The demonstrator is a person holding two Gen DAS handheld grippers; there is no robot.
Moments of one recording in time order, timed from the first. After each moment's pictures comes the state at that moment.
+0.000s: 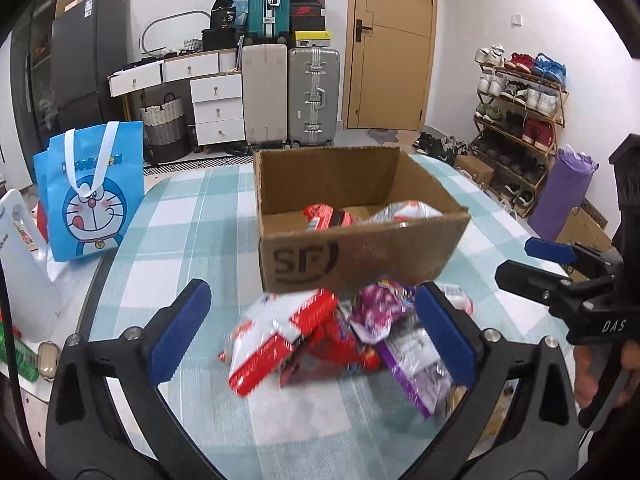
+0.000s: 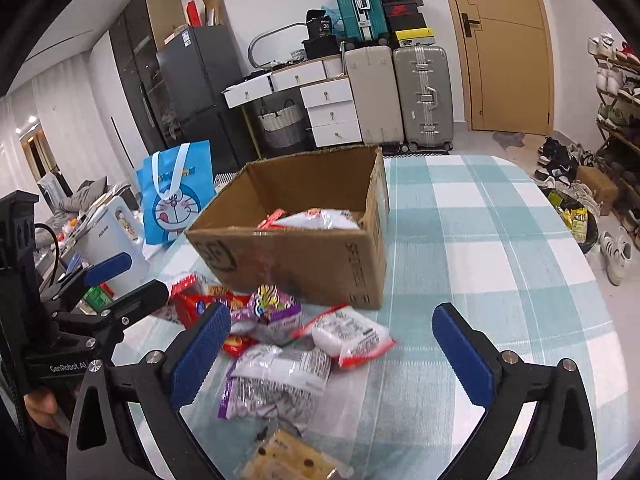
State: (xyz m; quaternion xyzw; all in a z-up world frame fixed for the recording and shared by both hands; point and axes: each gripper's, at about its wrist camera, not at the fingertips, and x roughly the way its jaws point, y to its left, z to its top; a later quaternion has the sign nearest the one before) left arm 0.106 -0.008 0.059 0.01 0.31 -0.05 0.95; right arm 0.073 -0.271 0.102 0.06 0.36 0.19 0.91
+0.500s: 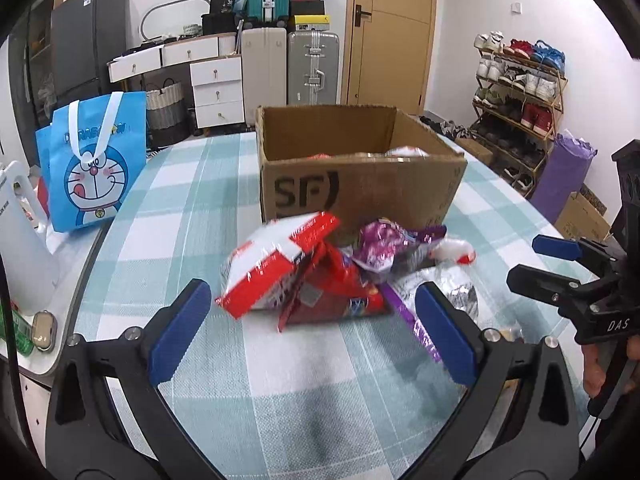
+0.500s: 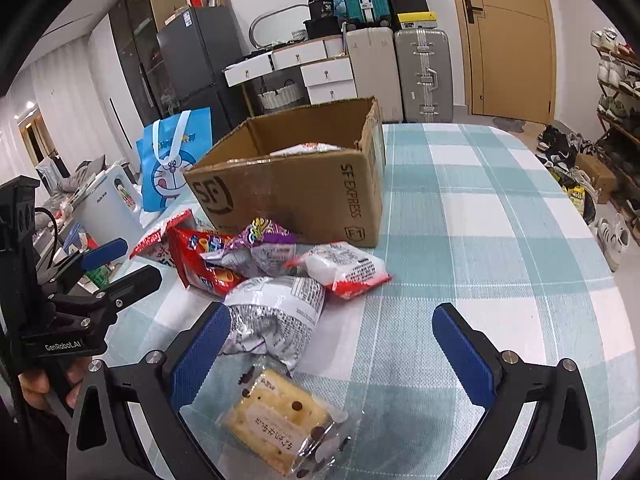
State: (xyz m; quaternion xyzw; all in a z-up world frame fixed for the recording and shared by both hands) left arm 0.069 -0.006 0.022 0.01 0.34 -0.05 0.94; right arm 0.044 -0.271 0.068 0.04 0.40 0.19 0.90
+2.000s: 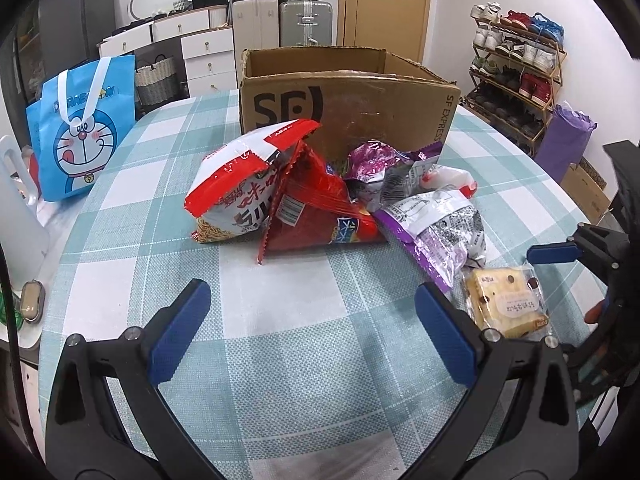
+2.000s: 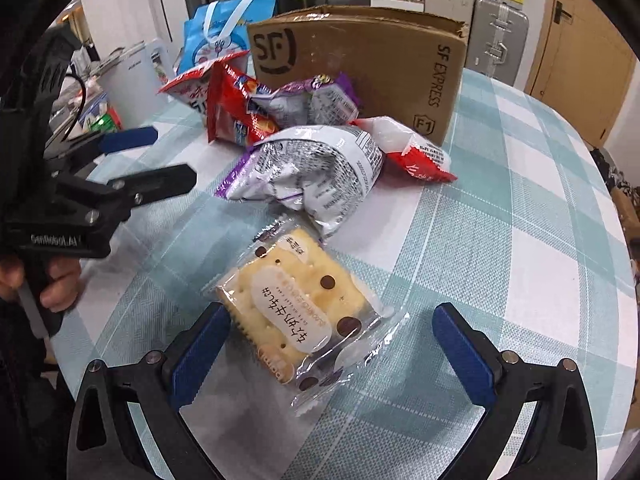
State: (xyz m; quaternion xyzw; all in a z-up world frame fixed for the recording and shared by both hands) left arm 0.063 -0.016 -0.027 0.02 0.39 -0.06 0.92; right arm 0.016 -0.243 0.018 -0.09 0.47 0.26 0.84
